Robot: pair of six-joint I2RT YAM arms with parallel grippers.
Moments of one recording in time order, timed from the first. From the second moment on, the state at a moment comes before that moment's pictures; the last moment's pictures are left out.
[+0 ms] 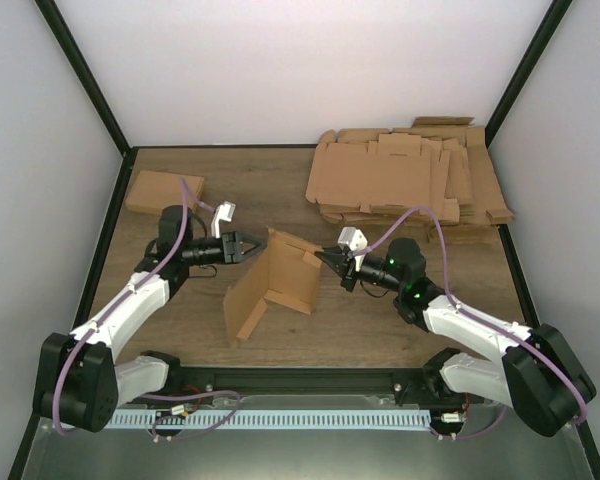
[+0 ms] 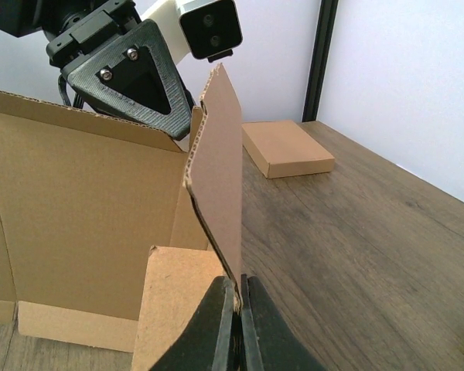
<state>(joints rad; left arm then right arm) -0.26 1.16 0.65 0.05 0.96 -0.61 0.59 1.11 0.42 0.59 -0.57 -0.12</state>
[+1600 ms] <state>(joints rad) -0.29 1.24 0.73 -0.01 0.91 -0.53 0.59 1.07 0.43 0.49 -0.56 -0.11</state>
